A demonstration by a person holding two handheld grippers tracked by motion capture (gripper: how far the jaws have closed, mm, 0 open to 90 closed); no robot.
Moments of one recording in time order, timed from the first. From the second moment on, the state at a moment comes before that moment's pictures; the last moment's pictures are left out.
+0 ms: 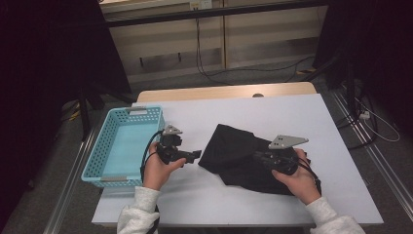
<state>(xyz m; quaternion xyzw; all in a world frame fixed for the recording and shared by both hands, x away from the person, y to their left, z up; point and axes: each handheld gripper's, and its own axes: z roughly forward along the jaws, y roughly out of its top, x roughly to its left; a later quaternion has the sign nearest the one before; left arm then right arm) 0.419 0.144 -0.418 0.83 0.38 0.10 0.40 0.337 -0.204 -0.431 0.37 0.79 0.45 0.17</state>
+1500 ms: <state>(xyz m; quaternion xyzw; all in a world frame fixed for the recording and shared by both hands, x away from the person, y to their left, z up) 0.423 0.143 -0.419 0.83 0.38 0.10 0.40 0.330 -0.217 -0.430 0.38 0.79 0.45 0.18</state>
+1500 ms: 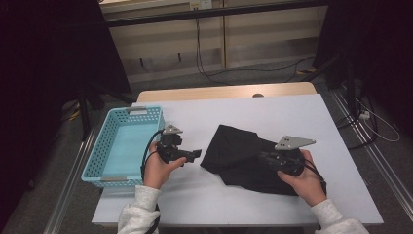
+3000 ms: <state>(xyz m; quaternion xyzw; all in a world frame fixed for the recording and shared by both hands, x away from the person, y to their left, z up) 0.423 0.143 -0.417 0.83 0.38 0.10 0.40 0.316 -0.241 -0.425 0.39 0.78 0.46 0.18</state>
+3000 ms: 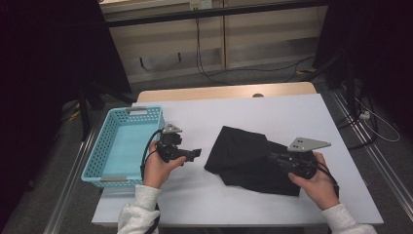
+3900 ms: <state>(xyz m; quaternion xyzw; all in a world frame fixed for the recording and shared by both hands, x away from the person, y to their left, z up) 0.424 0.139 -0.416 0.83 0.37 0.10 0.40 0.309 -0.258 -0.422 0.41 0.76 0.47 0.18</state>
